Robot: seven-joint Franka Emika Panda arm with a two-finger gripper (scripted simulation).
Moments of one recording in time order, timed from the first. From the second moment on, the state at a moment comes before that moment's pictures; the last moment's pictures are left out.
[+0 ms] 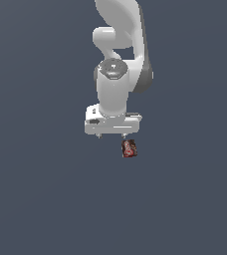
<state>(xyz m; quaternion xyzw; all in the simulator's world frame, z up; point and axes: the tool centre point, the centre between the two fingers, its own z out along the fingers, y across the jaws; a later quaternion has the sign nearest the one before) -0.001 -0.007 0.169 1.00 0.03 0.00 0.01</state>
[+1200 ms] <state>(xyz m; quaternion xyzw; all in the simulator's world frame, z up) -0.007 0.012 0.130 1.00 0.02 -0.01 0.02</state>
